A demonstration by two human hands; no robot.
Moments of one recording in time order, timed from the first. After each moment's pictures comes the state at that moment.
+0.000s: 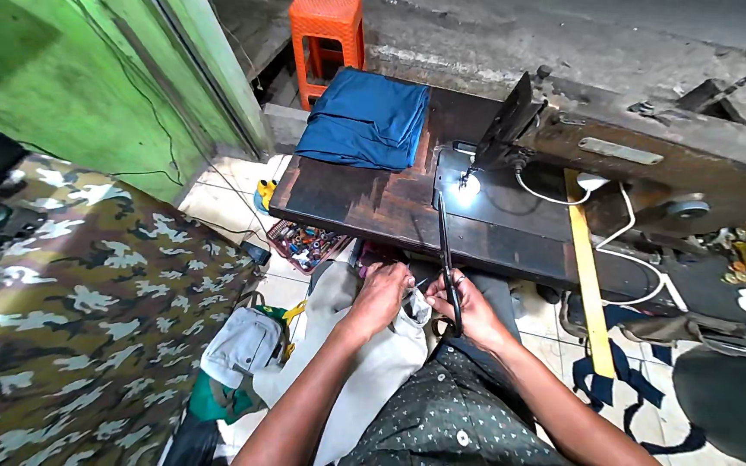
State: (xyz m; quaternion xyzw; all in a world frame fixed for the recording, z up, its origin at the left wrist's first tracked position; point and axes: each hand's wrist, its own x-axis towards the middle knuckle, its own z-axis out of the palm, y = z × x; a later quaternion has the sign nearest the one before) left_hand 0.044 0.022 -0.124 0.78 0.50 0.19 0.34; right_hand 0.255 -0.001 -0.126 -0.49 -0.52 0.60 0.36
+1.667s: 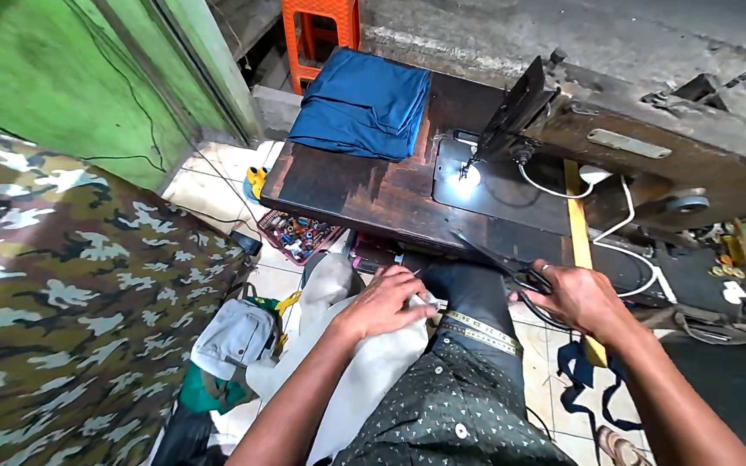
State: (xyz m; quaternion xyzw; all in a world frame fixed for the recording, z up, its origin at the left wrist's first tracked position) left_hand 0.039 0.021 -0.149 0.84 0.35 0.20 0.37; right_hand 0.388 0.015 -0.056 -0.61 -0.78 0.08 -0.07
